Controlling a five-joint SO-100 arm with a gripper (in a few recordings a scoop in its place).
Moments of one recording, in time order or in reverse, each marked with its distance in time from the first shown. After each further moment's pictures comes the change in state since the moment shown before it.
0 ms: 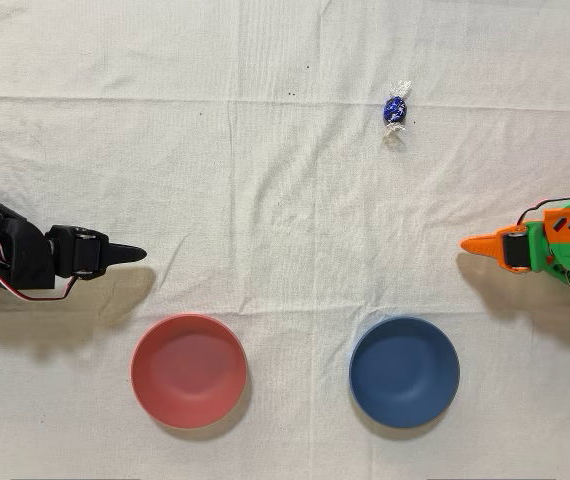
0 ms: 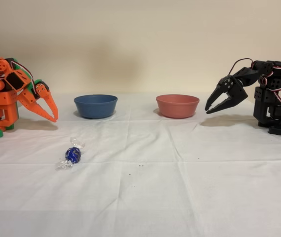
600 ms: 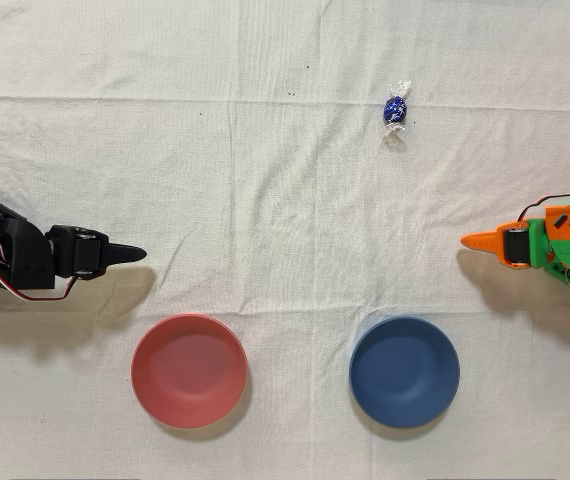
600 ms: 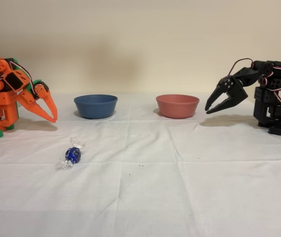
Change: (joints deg) arm 2.8 -0.2 -0.1 0.0 0.2
